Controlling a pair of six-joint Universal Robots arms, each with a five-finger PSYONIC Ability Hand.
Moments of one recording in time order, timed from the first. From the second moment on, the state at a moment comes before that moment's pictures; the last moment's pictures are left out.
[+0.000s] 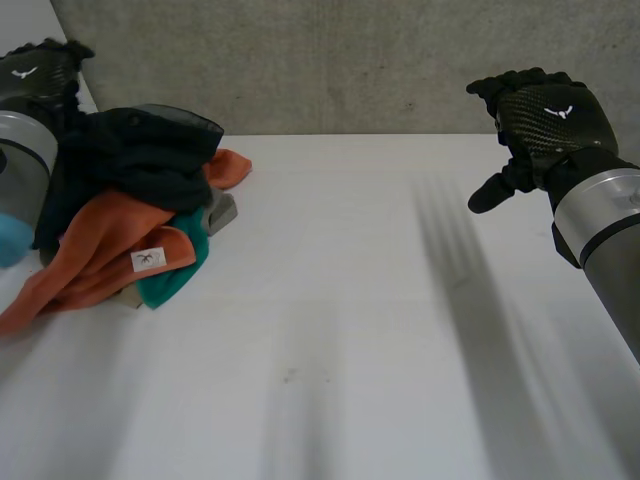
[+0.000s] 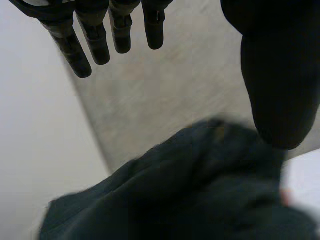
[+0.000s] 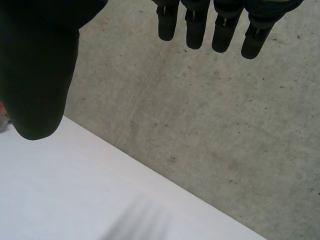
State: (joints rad) left arm 4.60 -2.02 -1.14 3.26 -1.63 3.21; right arm 1.96 -1.49 1.54 -0.09 1.57 2.99; left_hand 0.21 0.21 0.21 0.20 0.05; right_hand 0.23 0.21 0.21 0.21 0.05
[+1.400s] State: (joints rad) left arm 4.28 -1.95 -1.31 3.47 -1.35 3.24; right arm 1.88 -1.44 1.52 -0.08 1.56 2.91; left_hand 0.24 0.22 0.23 0.22 0.05; right_hand 0.23 0.21 0.21 0.21 0.05
